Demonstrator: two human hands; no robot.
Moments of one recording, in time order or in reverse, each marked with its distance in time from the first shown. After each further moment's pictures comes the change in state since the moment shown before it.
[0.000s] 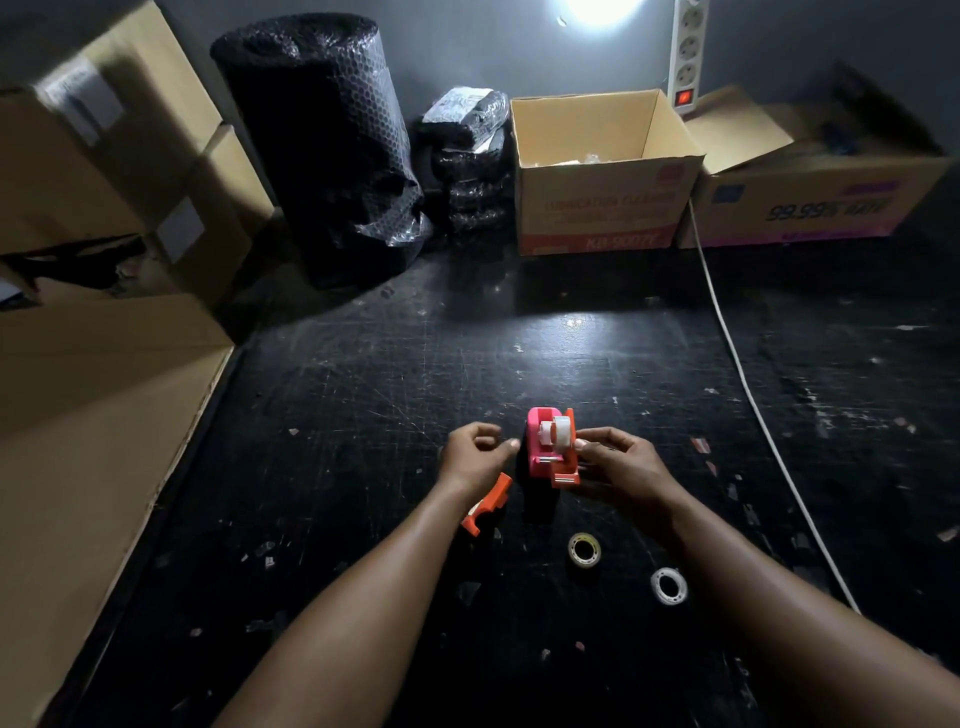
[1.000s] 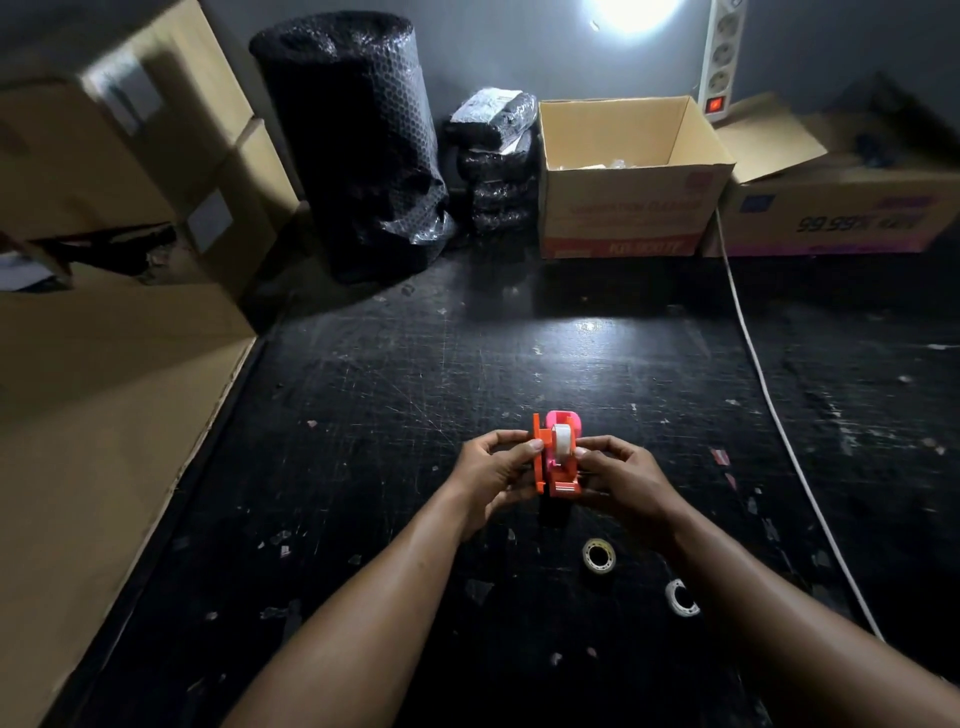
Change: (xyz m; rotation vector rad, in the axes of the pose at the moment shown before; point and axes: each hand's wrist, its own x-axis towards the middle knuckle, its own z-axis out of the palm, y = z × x) left_hand -0.017 0.002 -0.013 -0.551 -0.277 -0.170; right_hand 0.000 0.006 0.019 -0.051 -0.049 0.000
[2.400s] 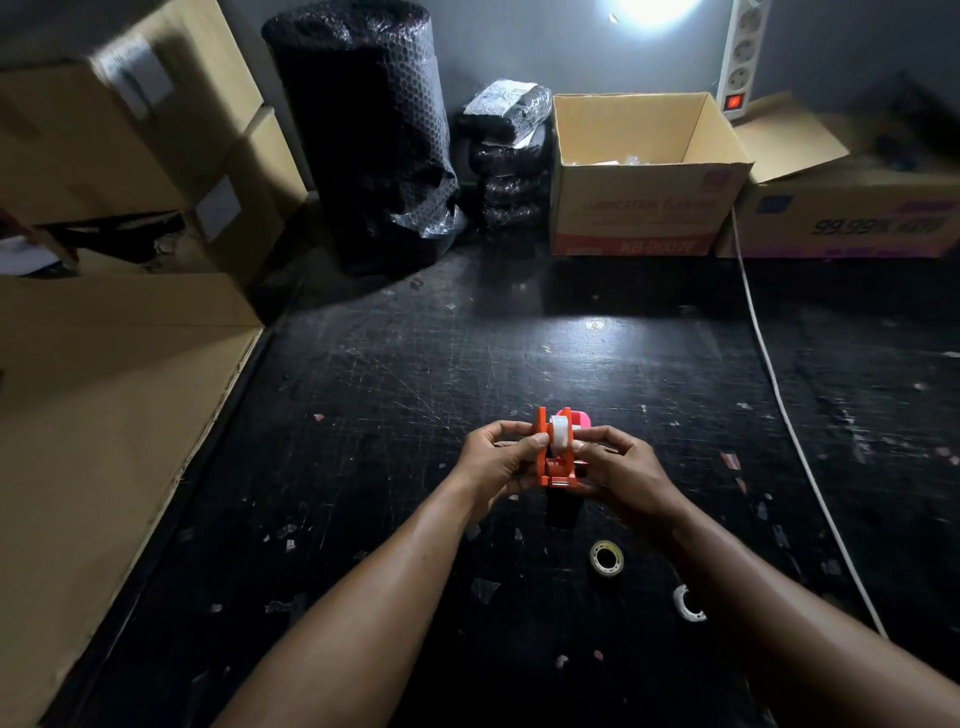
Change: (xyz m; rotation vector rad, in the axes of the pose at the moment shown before) left_hand 0.007 0.006 -0.006 0.012 0.009 0.050; right_hand 0.012 0.000 0.013 -0.008 -0.017 -0.060
